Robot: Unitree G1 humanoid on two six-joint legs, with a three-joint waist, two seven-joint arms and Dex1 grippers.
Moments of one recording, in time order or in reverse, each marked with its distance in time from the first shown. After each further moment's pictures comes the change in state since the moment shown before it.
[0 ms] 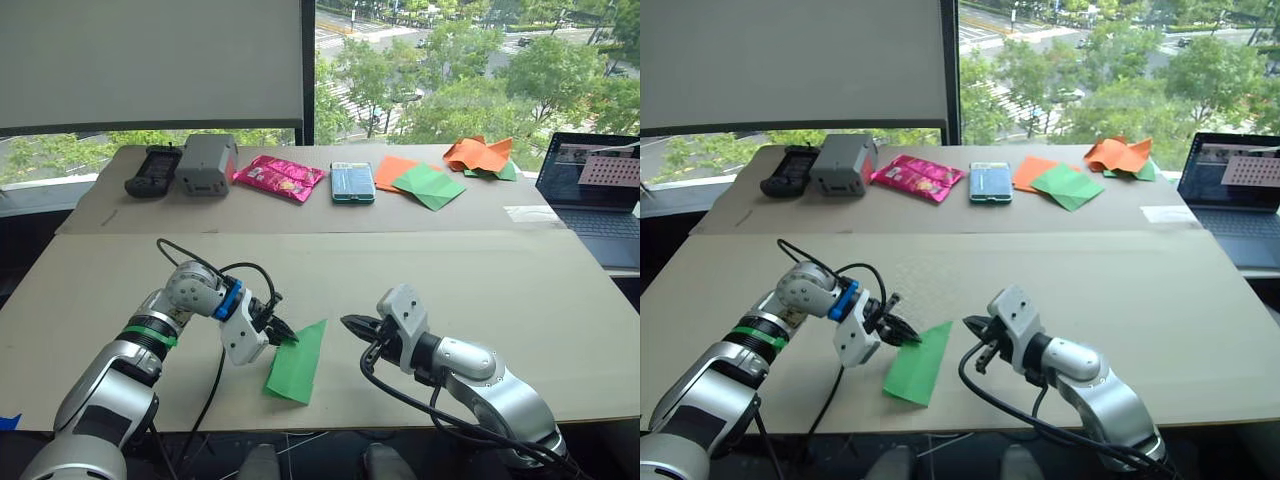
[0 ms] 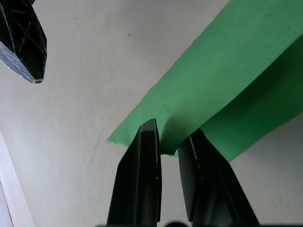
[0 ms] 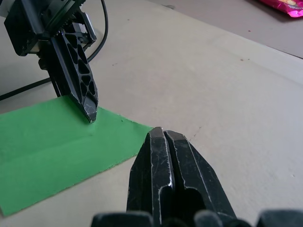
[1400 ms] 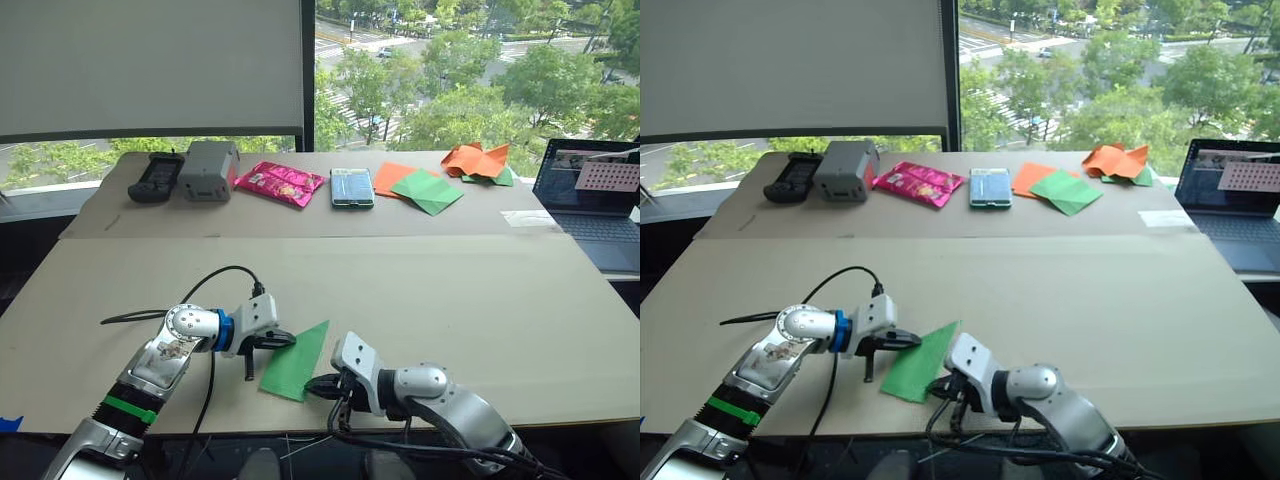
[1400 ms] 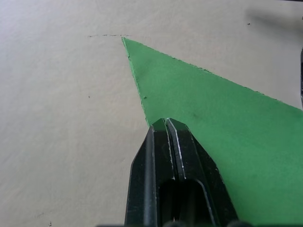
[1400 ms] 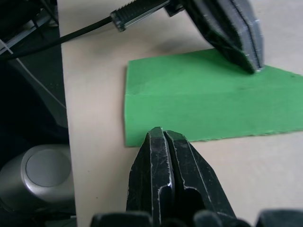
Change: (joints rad) left arm 0.436 0.023 0.198 -0.709 -0.123 1.441 0.297; right arm -0.016 0.013 0.182 0.126 -0.044 -0.023 0.223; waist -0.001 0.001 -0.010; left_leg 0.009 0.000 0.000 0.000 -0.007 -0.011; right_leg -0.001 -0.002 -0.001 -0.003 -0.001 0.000
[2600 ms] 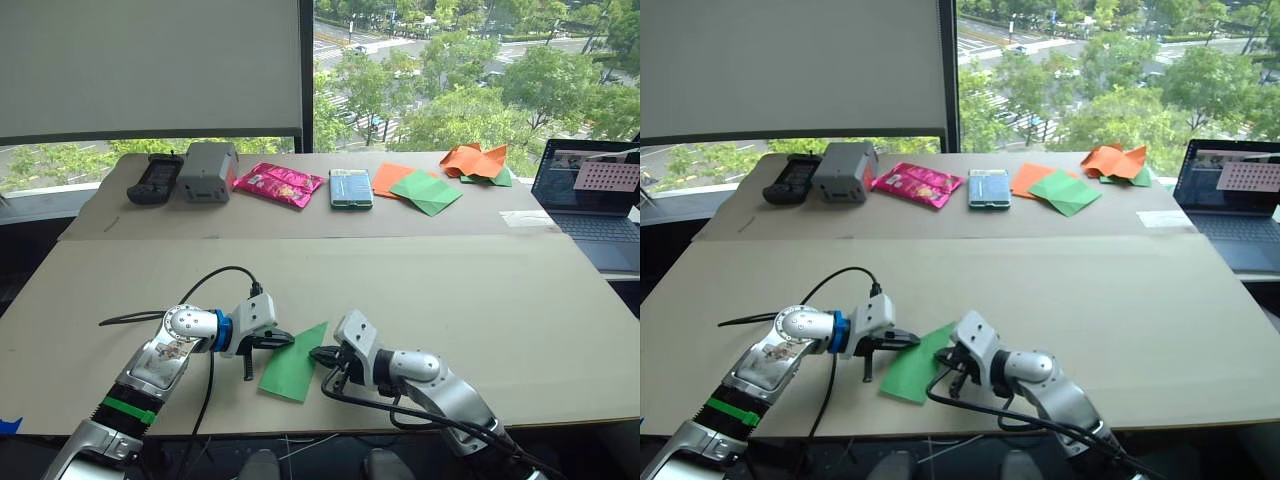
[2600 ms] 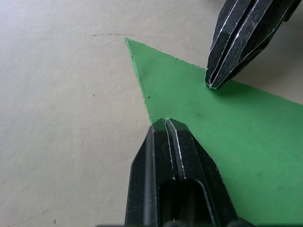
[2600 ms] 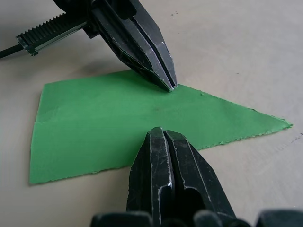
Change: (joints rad) left arm 0.007 -0.002 -0.006 0.004 0.004 0.002 0.003; right arm -0.046 0.096 0.036 0.184 -0.118 -0.100 -0.063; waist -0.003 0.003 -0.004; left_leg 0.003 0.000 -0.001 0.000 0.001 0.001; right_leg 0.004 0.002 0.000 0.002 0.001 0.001
